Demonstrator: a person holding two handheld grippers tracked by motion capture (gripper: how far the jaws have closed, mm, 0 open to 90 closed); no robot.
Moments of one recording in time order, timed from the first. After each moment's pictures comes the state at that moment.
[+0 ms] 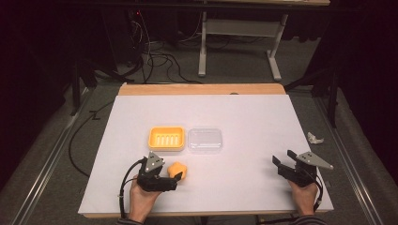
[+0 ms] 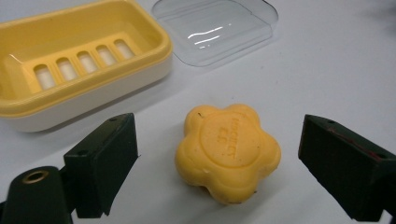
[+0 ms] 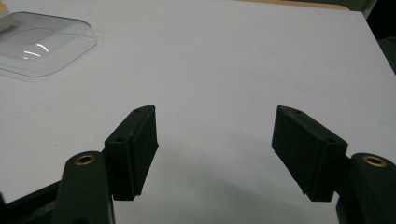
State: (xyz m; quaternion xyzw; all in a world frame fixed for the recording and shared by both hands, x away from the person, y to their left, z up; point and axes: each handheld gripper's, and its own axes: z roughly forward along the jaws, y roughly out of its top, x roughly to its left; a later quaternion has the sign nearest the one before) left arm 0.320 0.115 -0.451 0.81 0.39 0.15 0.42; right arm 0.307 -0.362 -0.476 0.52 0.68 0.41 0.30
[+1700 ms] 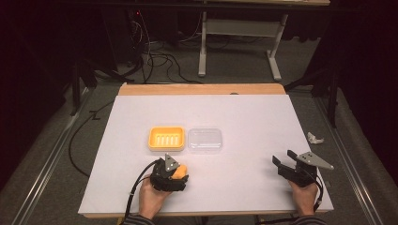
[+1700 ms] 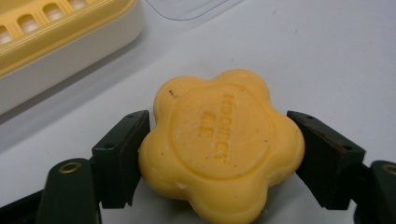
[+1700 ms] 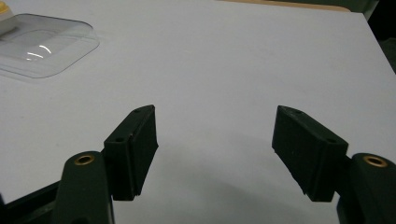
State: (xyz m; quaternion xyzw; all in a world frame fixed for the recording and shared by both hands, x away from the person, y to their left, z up) left arm 0.331 0.084 -0.477 0.85 0.38 0.15 0.33; right arm 0.307 -0.362 -0.476 0.52 0.68 0.42 0.30
